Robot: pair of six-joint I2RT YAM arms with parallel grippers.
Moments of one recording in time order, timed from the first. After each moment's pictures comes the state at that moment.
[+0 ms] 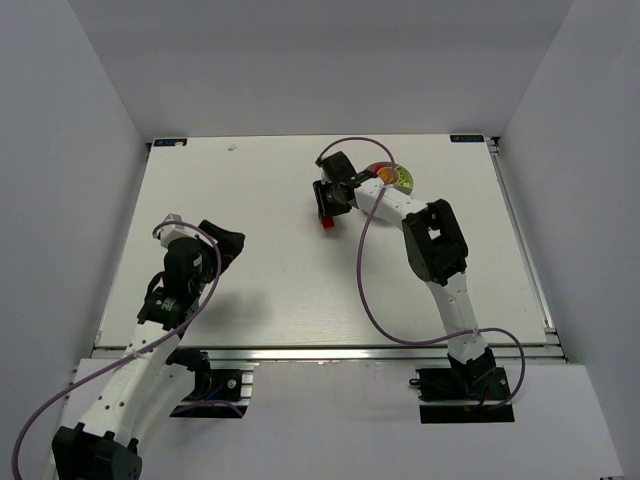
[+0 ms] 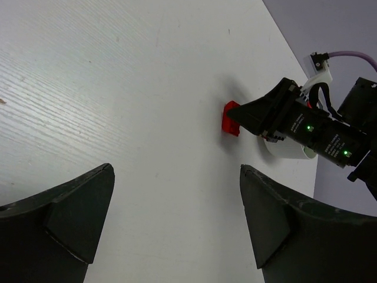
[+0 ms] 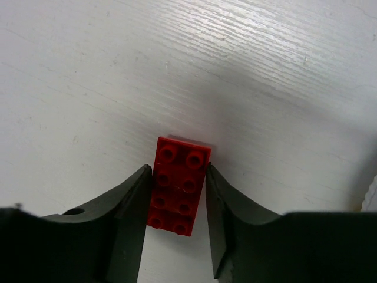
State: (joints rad) left arm -0.25 0.68 0.55 -0.29 -0.16 -0.93; right arm 0.61 2.31 1.87 -0.50 -0.04 0.23
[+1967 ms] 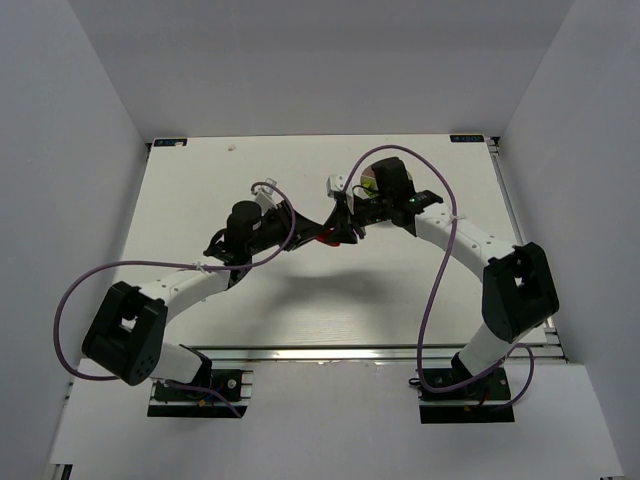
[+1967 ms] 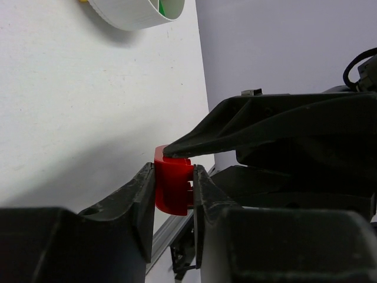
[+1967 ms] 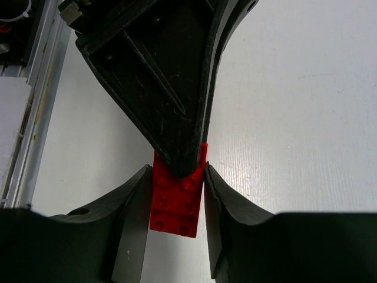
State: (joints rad) left arm -0.51 1.39 0.71 0.41 0.41 -1.07; right arm 0.55 1.64 1.25 -0.28 -0.98 -0.63
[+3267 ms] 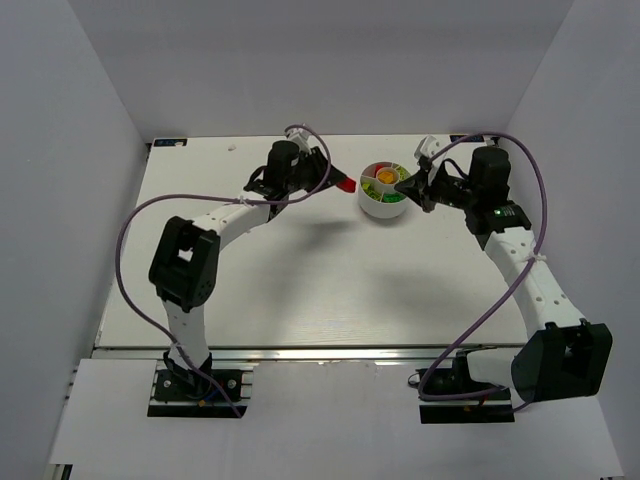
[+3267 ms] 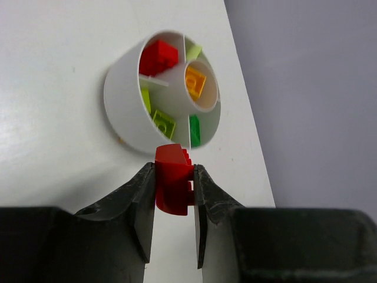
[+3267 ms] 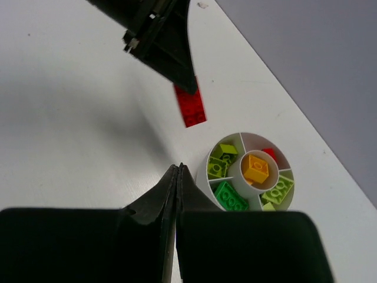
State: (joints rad) left arm -0.50 1.89 1.38 0.17 0.31 -0.77; right arm 0.17 1.27 1.13 -0.19 -0.84 -0.49
